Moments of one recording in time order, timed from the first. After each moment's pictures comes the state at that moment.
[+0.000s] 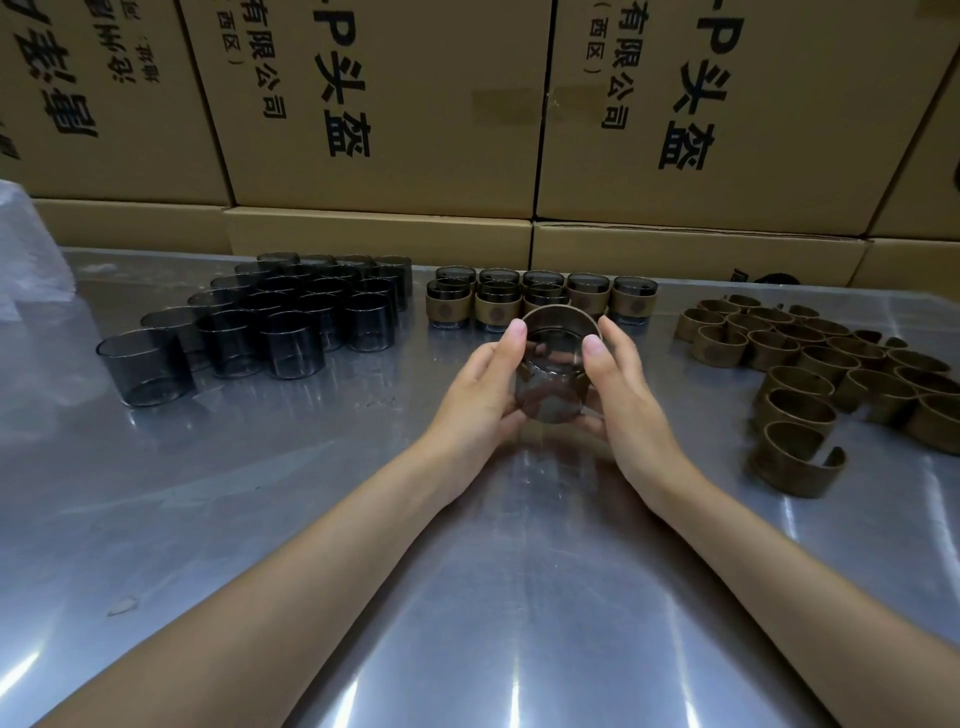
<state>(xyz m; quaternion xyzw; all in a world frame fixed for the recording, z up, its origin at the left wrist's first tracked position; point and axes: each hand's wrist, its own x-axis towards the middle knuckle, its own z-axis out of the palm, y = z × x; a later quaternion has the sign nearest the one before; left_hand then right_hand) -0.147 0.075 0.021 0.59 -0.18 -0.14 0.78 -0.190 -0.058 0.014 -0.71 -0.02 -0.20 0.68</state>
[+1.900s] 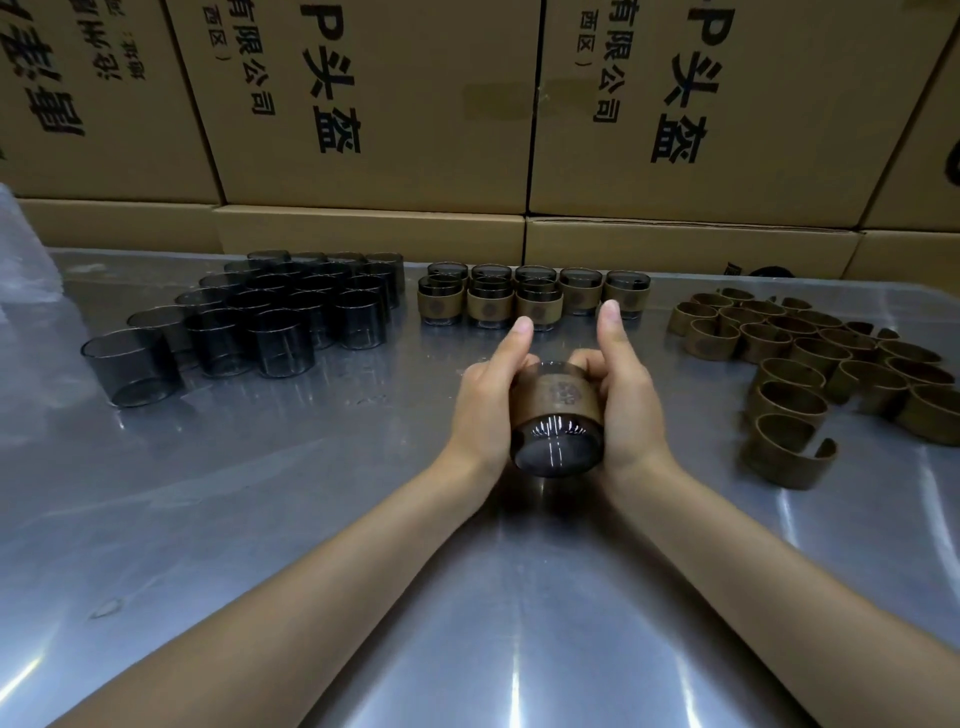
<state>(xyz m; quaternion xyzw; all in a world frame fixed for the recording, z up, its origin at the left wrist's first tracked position) -0.176 0.063 0.037 0.60 -0.15 -0.09 0.78 -0.203 -0.041 0.033 -0.60 0.05 -0.19 0.78</state>
